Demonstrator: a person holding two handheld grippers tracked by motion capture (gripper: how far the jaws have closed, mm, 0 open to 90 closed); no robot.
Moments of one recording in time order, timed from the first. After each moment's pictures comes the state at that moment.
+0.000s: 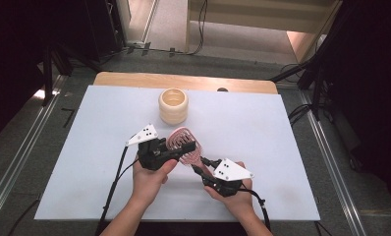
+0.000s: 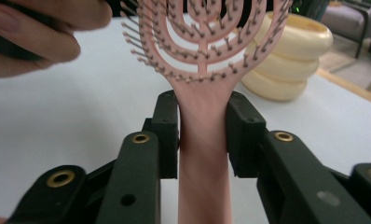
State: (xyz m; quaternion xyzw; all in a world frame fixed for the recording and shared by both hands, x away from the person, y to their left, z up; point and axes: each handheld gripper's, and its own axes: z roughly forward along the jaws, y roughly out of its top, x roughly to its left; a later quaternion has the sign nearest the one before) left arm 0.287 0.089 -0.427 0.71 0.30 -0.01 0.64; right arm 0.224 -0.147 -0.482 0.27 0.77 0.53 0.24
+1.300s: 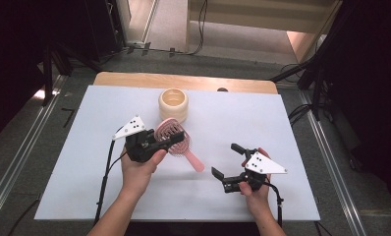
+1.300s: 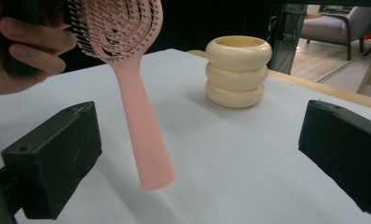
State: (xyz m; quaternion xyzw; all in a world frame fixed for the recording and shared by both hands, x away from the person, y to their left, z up) left arm 0.298 0.114 -0.410 0.71 0.30 0.04 0.64; right arm 0.227 -0.210 -0.479 0.32 0.71 0.58 0.23
